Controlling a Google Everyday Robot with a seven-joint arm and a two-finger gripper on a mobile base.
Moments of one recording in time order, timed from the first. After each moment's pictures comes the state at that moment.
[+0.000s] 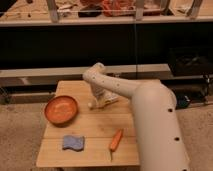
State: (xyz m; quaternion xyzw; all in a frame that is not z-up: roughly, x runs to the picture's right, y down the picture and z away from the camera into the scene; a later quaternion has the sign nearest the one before) arm -0.025 0.089 0.933 -0.32 -0.05 -0.20 0.93
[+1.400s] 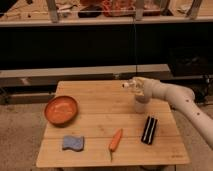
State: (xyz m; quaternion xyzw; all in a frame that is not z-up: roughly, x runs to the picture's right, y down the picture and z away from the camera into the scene) arm 0.196 -0.010 0.783 0.17 -0.31 0.04 0.94
